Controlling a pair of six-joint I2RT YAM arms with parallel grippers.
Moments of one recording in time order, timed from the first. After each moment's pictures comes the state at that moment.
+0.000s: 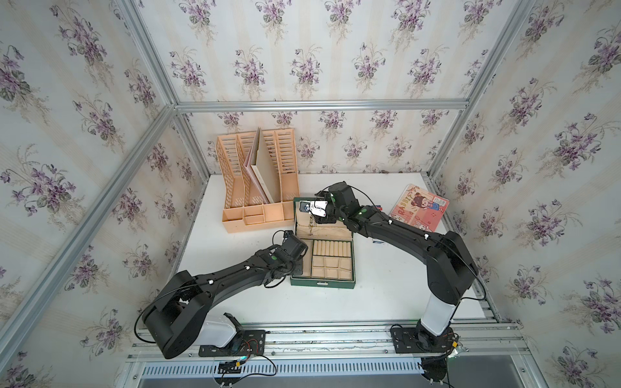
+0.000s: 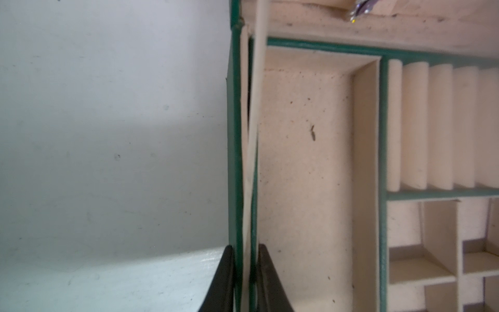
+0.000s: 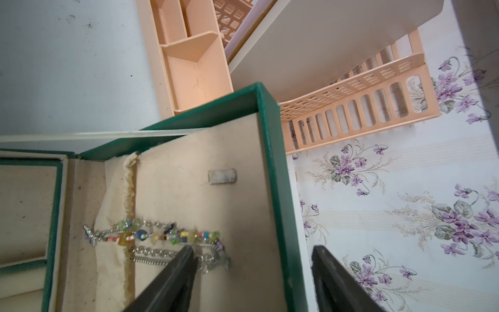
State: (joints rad) left arm -0.77 1.38 0.72 -0.45 -0.13 -0.68; right arm 0.72 1.80 1.36 -0.12 -0.02 -0.97
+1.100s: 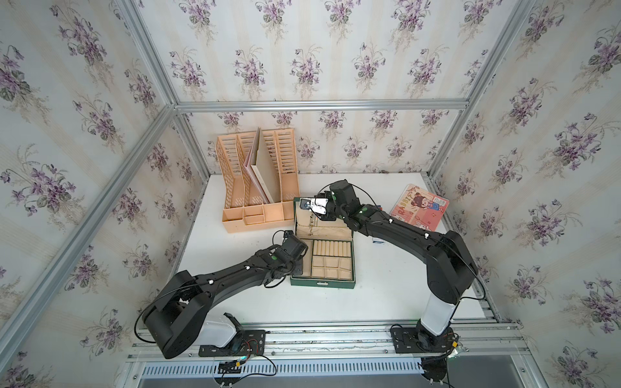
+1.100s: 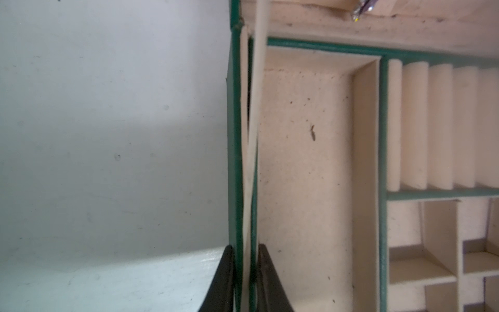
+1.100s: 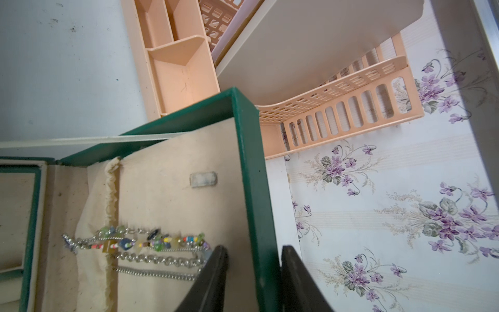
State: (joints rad) left arm -0.77 1.38 0.72 -0.45 -0.13 -0.68; right arm 0.71 1.81 1.37 -0.09 -0.02 -0.97
